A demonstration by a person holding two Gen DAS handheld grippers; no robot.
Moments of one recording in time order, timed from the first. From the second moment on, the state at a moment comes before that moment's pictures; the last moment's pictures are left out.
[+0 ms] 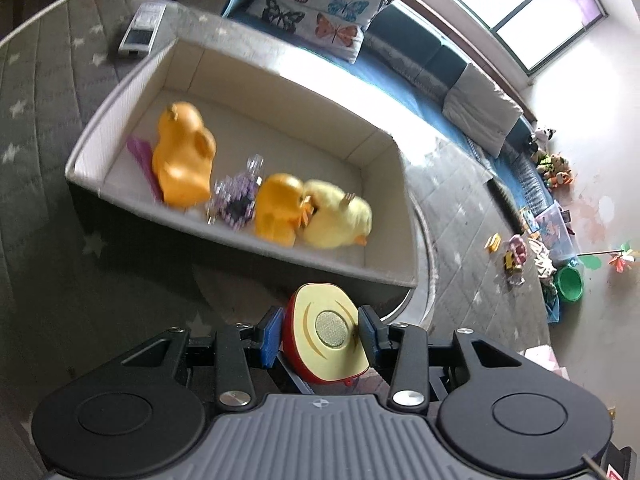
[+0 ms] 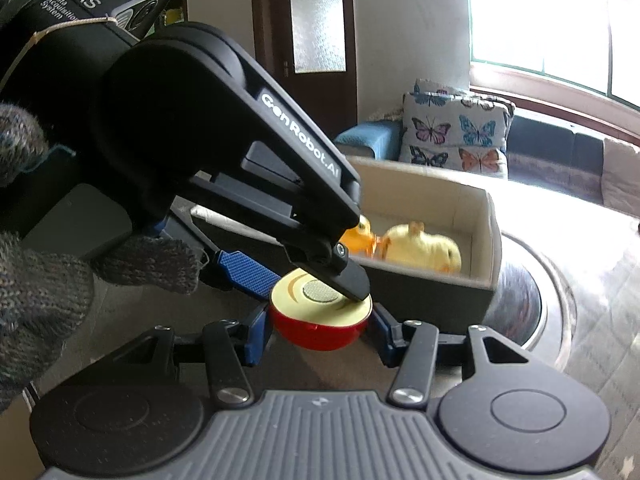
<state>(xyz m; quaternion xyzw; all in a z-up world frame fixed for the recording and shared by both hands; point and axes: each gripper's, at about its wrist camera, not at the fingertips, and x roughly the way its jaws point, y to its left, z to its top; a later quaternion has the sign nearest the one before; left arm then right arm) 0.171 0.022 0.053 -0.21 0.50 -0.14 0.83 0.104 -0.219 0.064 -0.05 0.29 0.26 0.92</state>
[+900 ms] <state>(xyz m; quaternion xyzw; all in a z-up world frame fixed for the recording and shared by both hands) 0.250 -0.016 0.048 -0.18 0.50 -0.15 0.83 0.185 -0.242 0.059 -0.02 0.28 0.22 0.93</state>
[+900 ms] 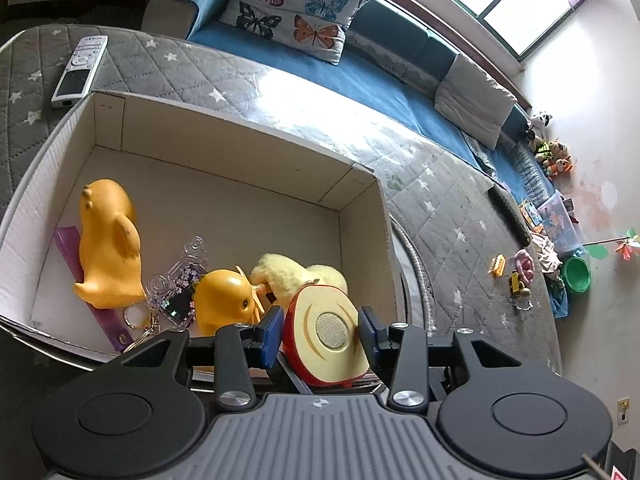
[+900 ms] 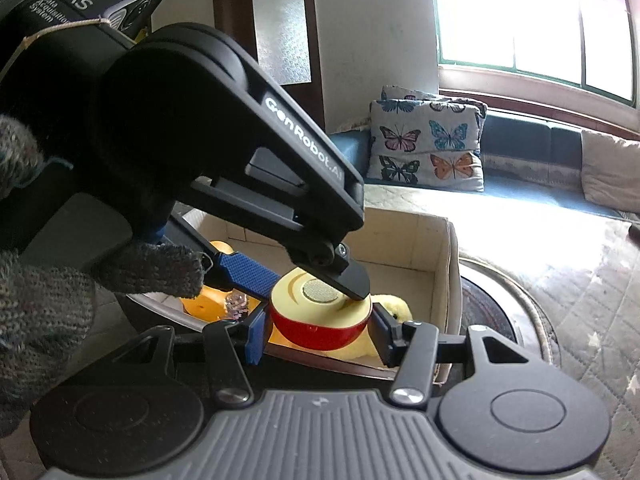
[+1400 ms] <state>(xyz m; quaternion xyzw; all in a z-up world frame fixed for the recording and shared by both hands) 0.253 -0.015 0.032 -0.18 0.51 -0.14 0.83 0.182 -0.242 0.052 -0.01 0.28 0.21 0.94</state>
